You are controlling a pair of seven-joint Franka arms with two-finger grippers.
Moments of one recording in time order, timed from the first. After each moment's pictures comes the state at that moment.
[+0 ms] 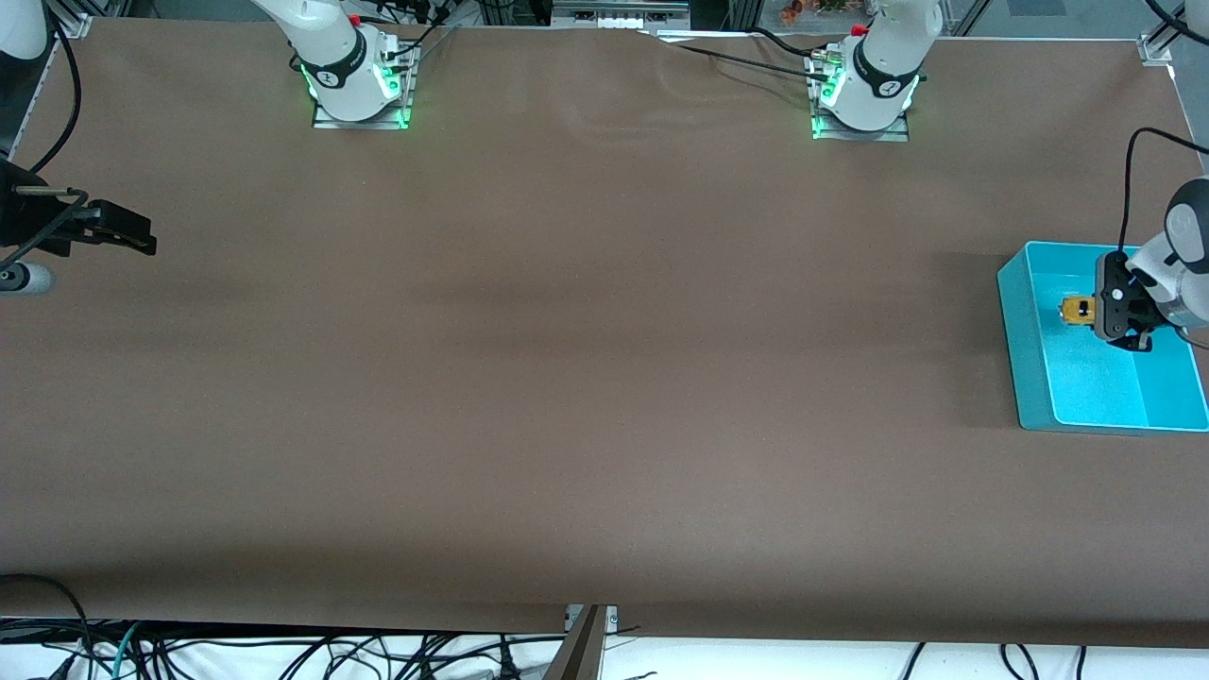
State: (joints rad) left arm 0.46 0.43 -0.01 -1.90 0.27 2.19 1.92; right arm 0.01 0.16 -0.03 -1.44 -0.06 1.46 -0.08
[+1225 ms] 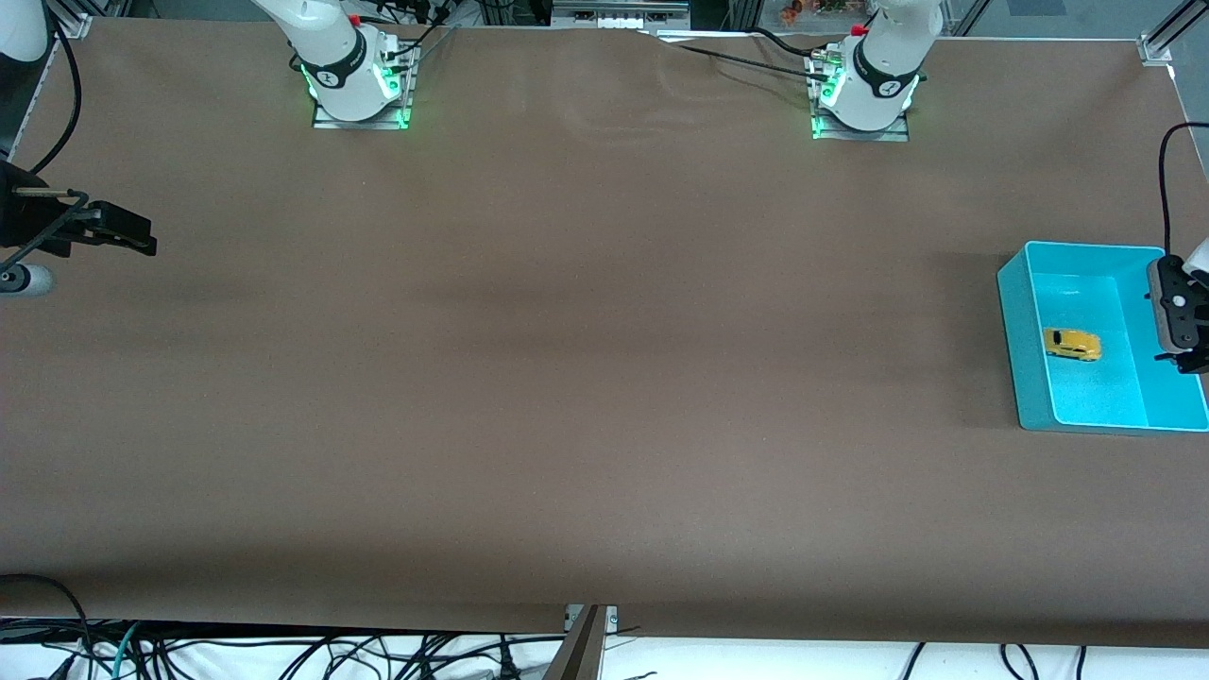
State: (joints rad) left arm 0.51 0.33 -0.16 -1.72 0.27 1.96 1.75; right arm 0.01 0.16 -0.03 -1.44 -0.06 1.46 -0.08
